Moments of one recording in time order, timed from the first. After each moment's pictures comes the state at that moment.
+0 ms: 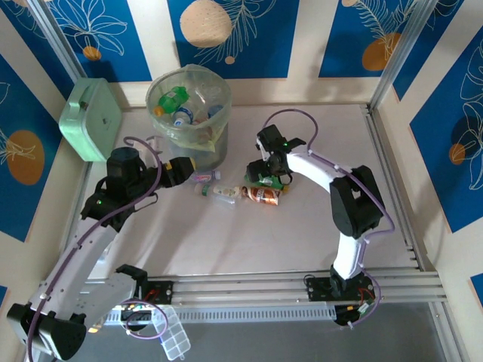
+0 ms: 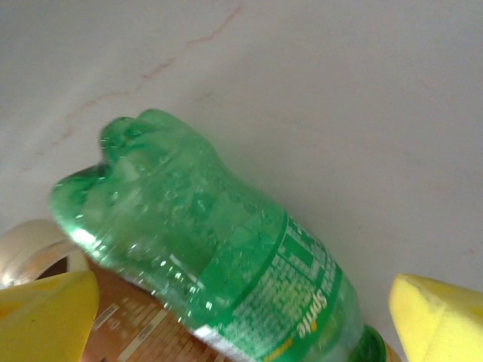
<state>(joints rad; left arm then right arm) -0.32 0.90 0.93 -0.45 0.39 -0.60 0.51 1.88 1.39 -0.70 0.03 0.17</state>
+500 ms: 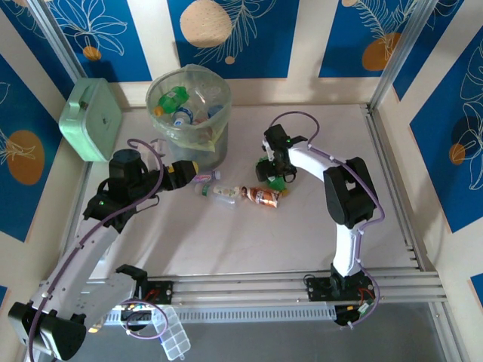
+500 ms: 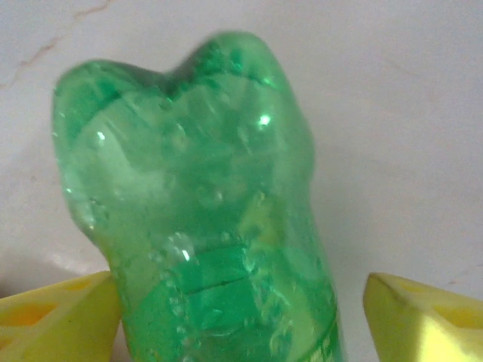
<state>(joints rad) -0.32 0.90 0.90 -0.42 0.44 -0.61 0.42 1.96 1.41 -0.70 0.00 0.13</state>
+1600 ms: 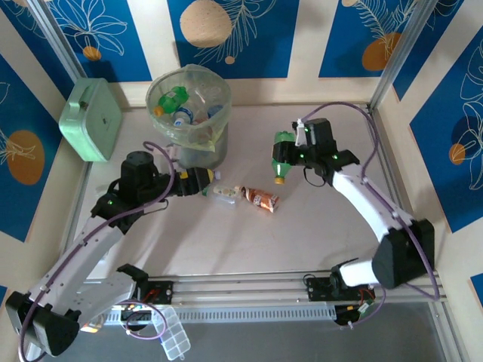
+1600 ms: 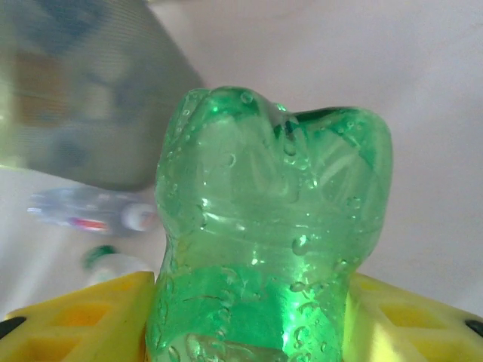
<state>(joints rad) -0.47 0.93 0.90 -0.40 0.47 -0.62 0.34 1.33 1.11 -0.45 -0.21 0.37</state>
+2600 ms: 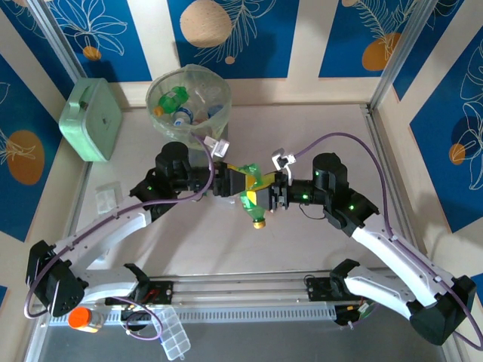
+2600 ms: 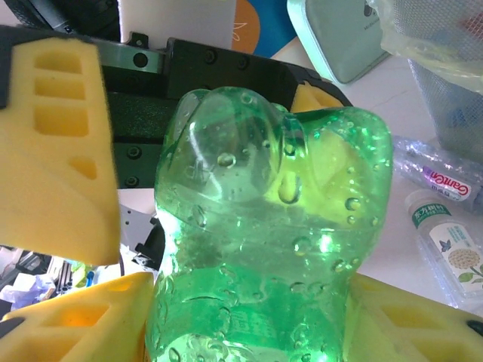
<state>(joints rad) -0.71 1.20 0.98 0.09 0.77 -0.72 0.61 0.92 0.87 -0.23 -0.70 0.40</state>
